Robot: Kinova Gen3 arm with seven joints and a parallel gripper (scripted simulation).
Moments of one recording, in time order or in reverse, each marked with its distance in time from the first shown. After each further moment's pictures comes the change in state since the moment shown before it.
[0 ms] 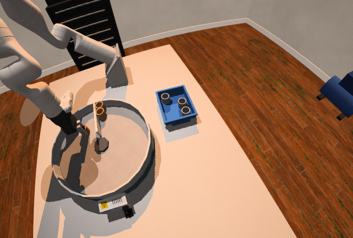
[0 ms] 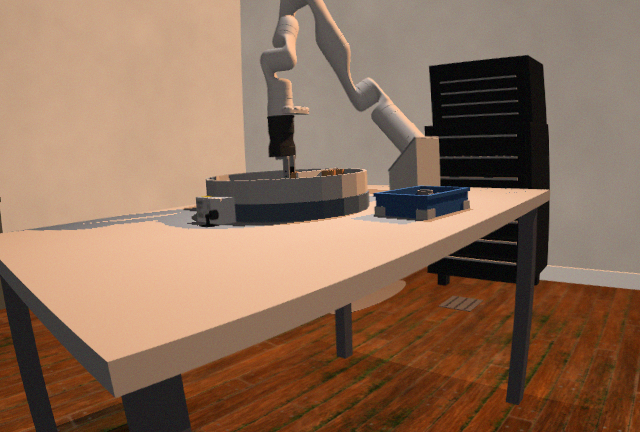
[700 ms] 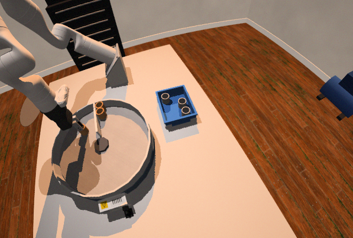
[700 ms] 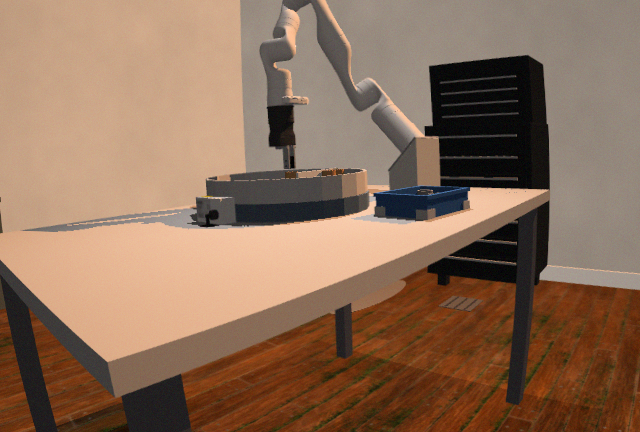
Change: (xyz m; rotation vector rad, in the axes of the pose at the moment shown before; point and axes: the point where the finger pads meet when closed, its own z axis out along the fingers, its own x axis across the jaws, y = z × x) arm -0.005 0.003 -0.029 -0.008 -0.018 0.003
